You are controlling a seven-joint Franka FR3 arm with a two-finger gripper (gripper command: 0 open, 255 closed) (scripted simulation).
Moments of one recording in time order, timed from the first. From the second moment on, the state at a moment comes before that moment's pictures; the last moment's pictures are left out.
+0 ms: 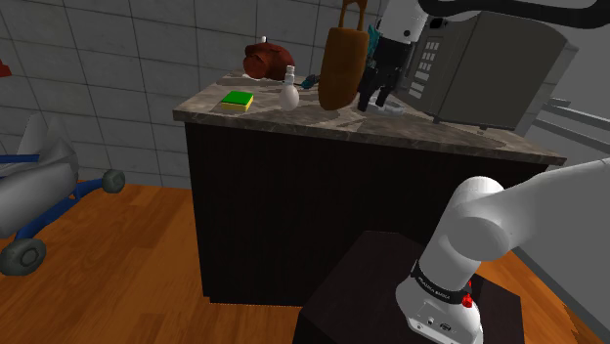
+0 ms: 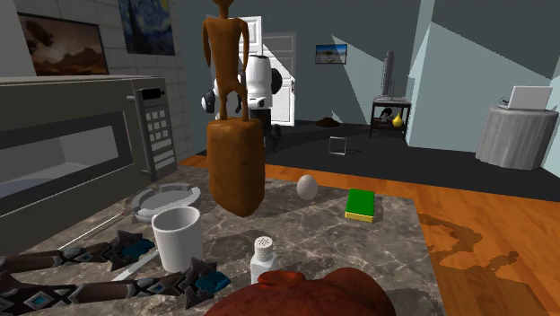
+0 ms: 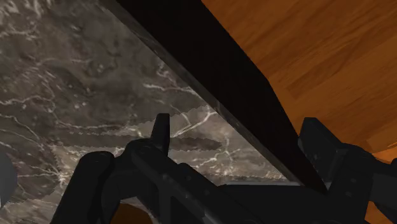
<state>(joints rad) 0.01 -0.83 -0.07 -2.30 -0.09 1.59 0.08</state>
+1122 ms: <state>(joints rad) -0.04 -0.46 0.00 -2.18 -0.03 2.12 0.39</state>
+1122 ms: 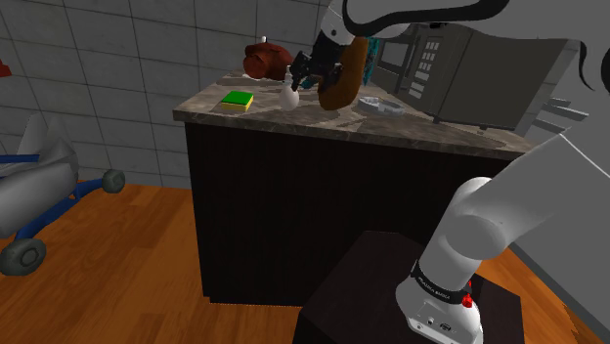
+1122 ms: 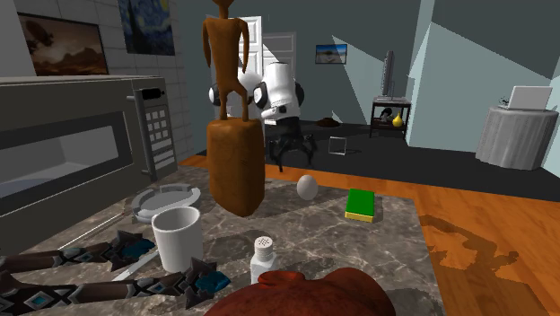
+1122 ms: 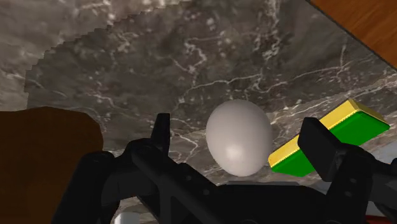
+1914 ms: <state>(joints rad) -0.05 -0.31 0.02 -2.14 -0.04 2.31 0.46</state>
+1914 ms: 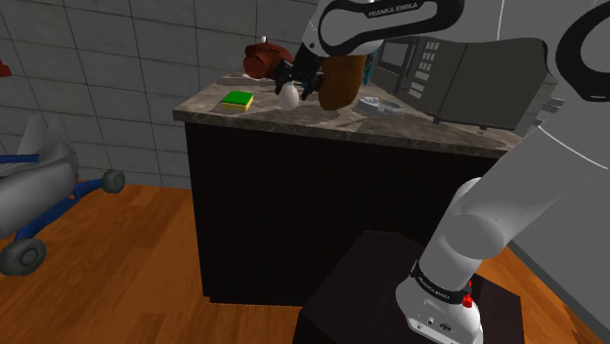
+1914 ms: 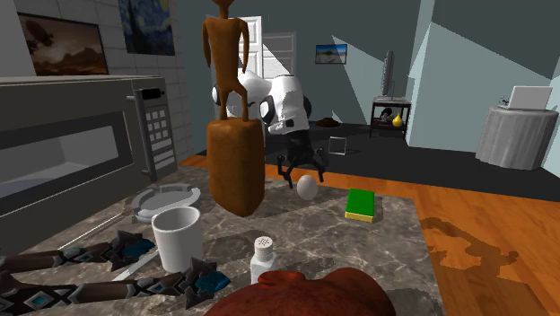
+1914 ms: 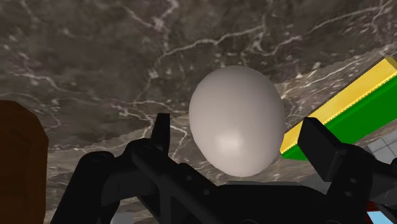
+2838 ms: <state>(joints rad) -0.05 -0.31 0.02 -2.14 -0.04 2.32 0.47</state>
